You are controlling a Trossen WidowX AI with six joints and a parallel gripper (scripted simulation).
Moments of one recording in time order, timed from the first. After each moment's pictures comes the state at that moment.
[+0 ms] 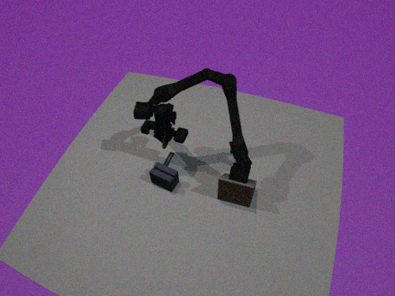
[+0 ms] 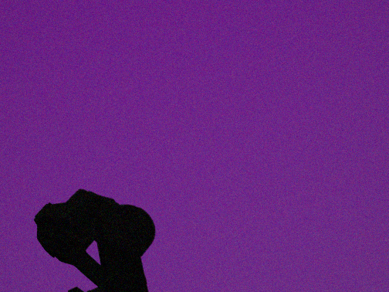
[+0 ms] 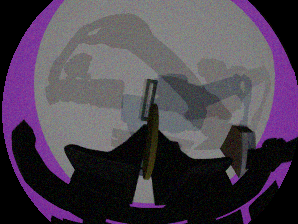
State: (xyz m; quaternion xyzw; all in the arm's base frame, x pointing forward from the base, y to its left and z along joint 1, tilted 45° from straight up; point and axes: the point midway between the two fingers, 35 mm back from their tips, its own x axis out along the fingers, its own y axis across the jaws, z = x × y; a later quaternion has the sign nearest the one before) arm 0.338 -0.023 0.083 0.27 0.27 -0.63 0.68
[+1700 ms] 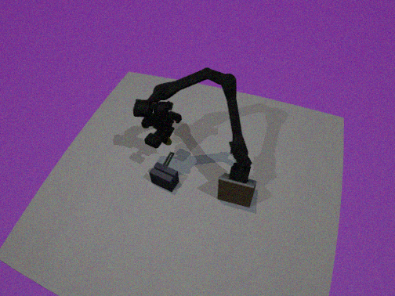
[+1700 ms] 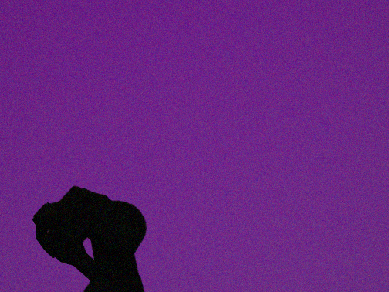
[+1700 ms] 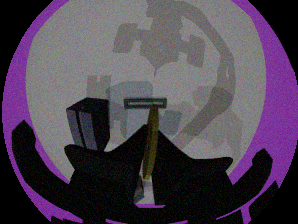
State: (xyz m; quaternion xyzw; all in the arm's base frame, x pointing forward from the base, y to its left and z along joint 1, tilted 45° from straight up) arm 0.343 -0.025 0.090 -0.23 0.61 -0.30 0.69
